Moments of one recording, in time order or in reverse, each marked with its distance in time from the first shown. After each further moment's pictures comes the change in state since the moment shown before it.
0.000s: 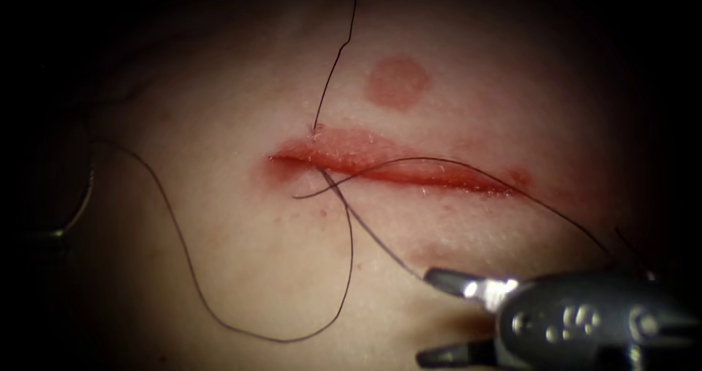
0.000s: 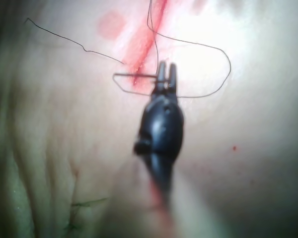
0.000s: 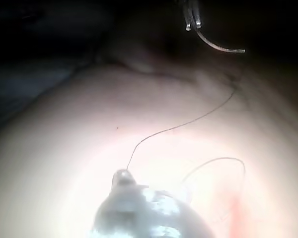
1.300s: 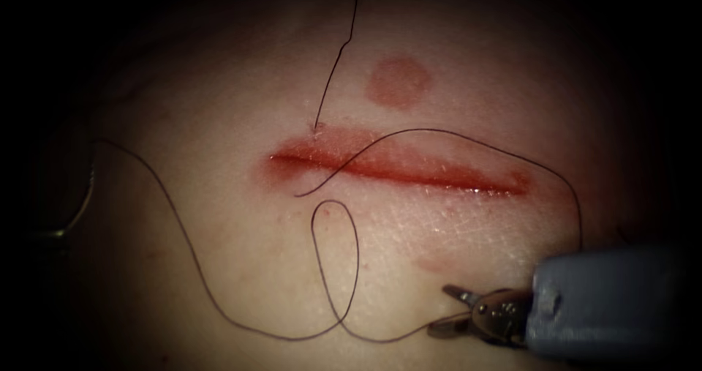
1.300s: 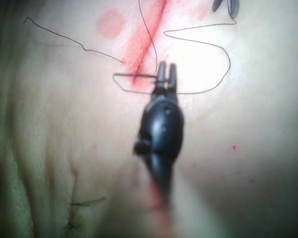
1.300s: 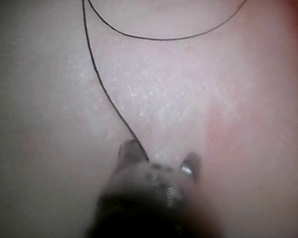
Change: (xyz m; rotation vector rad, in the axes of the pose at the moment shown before) right arm -0.031 -0.004 0.023 -0.064 -0.345 0.244; left arm 0.000 0.000 0.000 0.000 0.001 -0.004
